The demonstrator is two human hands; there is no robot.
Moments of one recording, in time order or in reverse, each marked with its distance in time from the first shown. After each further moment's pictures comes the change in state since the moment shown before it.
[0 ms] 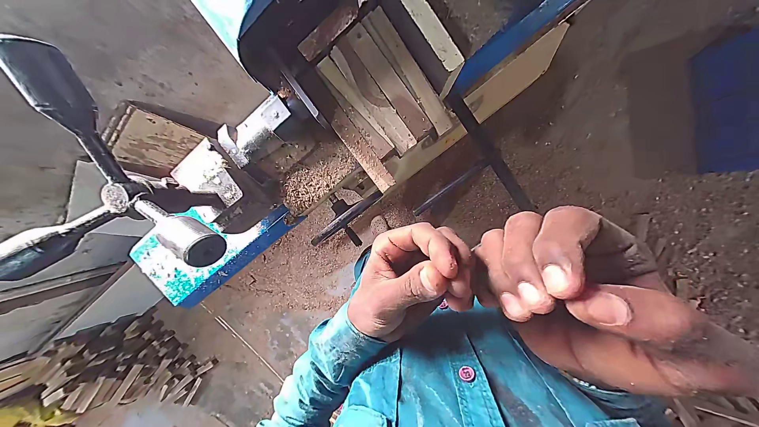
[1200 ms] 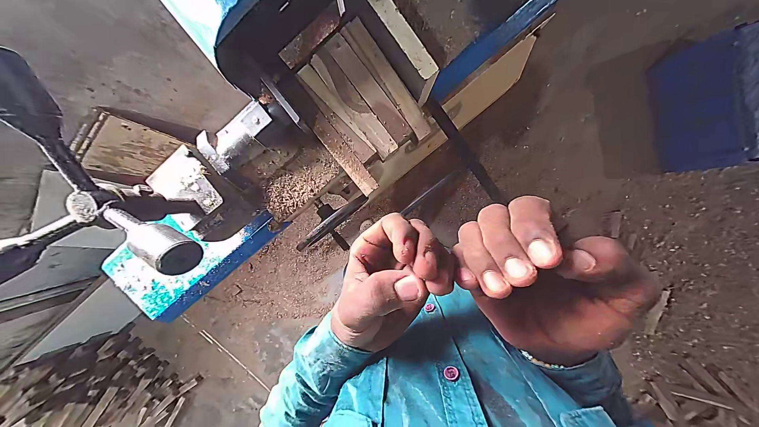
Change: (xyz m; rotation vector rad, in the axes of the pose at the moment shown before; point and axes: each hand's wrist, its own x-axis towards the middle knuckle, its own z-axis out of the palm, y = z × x) left_hand 0.002 -0.003 0.013 -0.068 0.062 0.079; right_hand 0.000 0.005 -0.003 0.395 0.093 0.038
